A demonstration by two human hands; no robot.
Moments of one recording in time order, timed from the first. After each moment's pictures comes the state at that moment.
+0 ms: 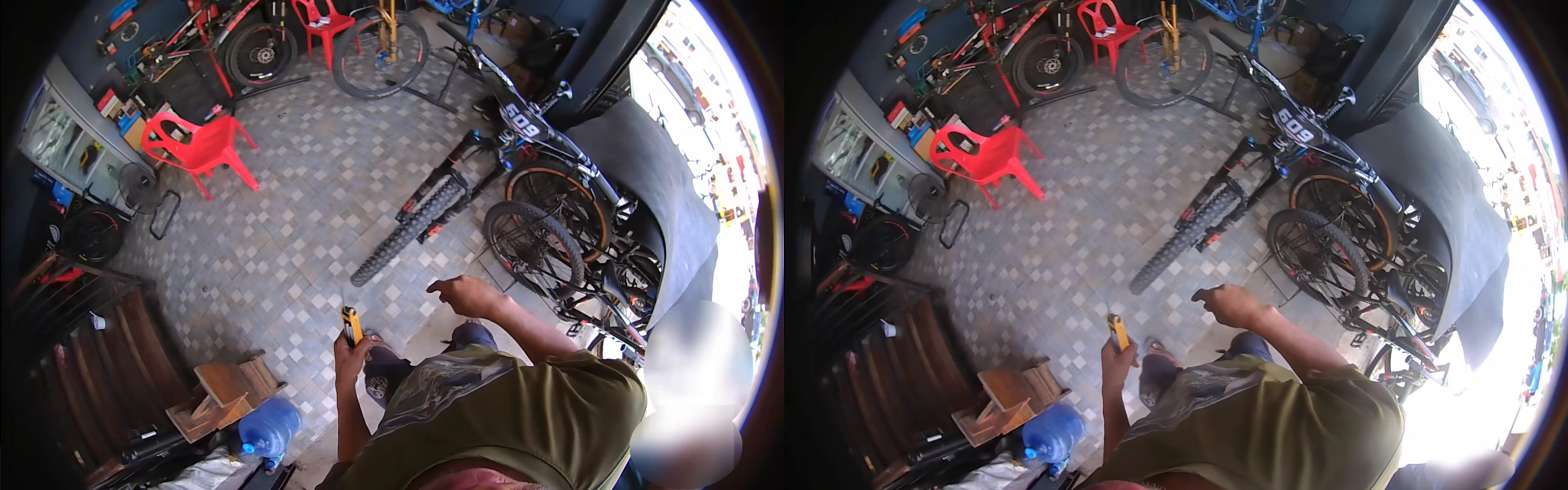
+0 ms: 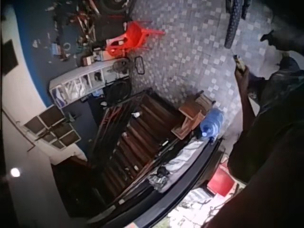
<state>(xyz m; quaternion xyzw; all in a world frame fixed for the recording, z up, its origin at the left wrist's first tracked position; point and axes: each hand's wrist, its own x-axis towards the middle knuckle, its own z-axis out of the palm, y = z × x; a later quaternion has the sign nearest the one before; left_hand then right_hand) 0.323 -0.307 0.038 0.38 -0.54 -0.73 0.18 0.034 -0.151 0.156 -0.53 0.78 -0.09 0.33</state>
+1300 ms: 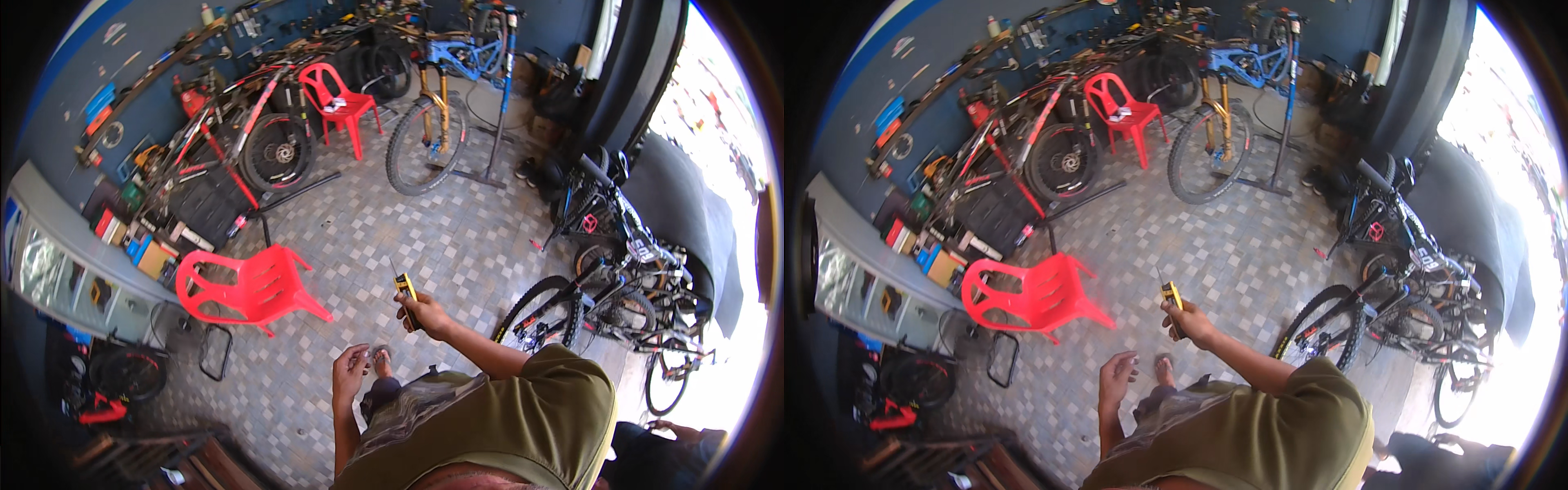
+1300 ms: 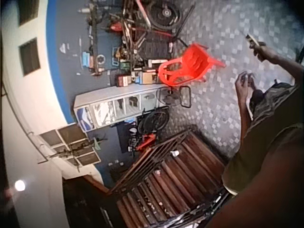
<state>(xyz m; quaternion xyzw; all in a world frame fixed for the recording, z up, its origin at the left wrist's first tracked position) 0.220 -1.033 0.125 0.31 -0.69 -0.65 0.08 -0.011 -0.884 0.163 -0.05 0.58 -0.66 0.48</state>
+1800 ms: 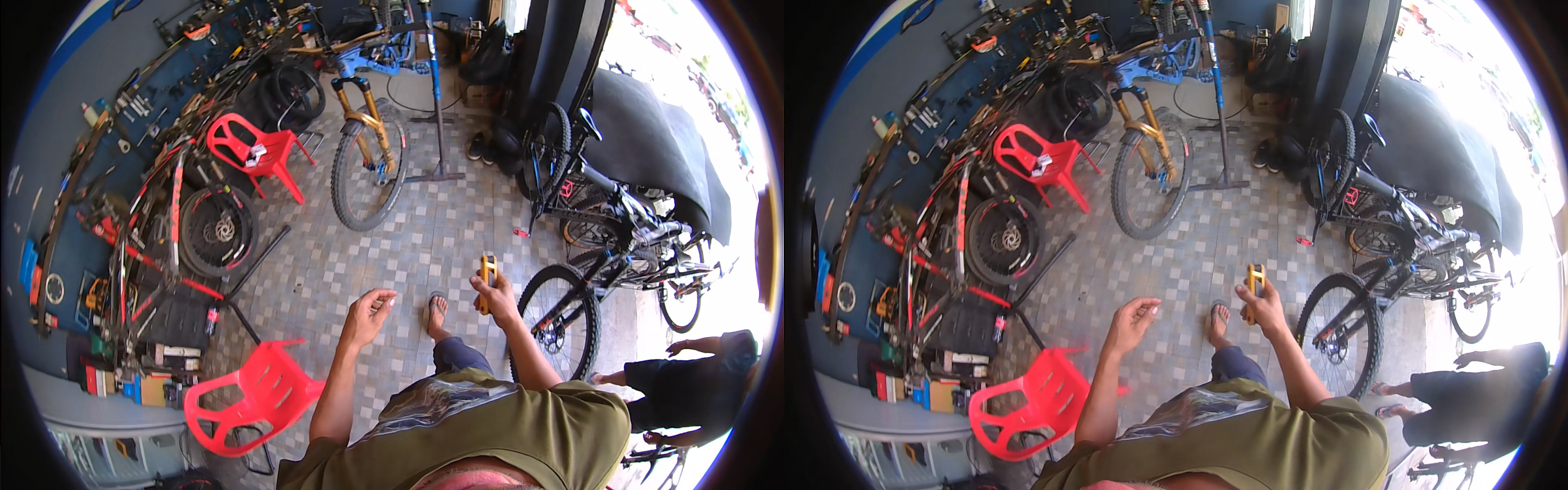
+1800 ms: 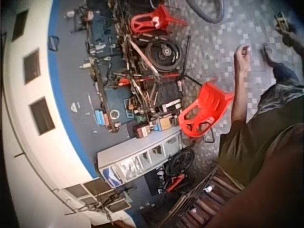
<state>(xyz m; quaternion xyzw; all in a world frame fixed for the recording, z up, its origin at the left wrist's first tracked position) -0.208 -1.173 0.191 -0.04 -0.82 -0.57 -0.05 -0.244 -0.849 0.168 0.15 0.65 -0.74 0.10</state>
